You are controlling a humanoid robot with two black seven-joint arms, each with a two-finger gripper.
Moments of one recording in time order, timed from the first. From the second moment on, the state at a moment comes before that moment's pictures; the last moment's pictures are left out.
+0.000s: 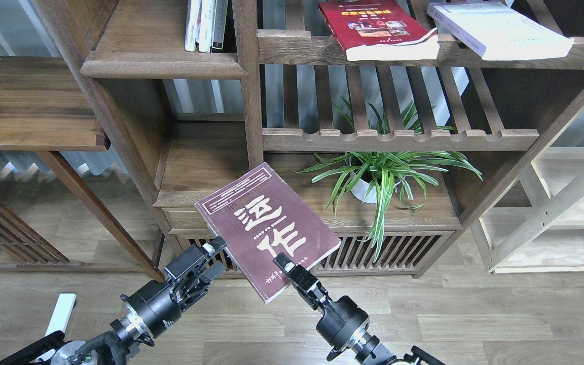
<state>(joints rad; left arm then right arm) -0.11 0.34 -0.65 -1.28 -0.49 -0.49 0.13 -0.04 0.01 0.74 1.10 -0.04 0.58 0.14</state>
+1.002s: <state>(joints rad) -0.12 0.34 -0.63 -1.23 -0.49 -0.49 0.19 -0.05 0.01 0.68 1.11 -0.07 0.58 0.12</state>
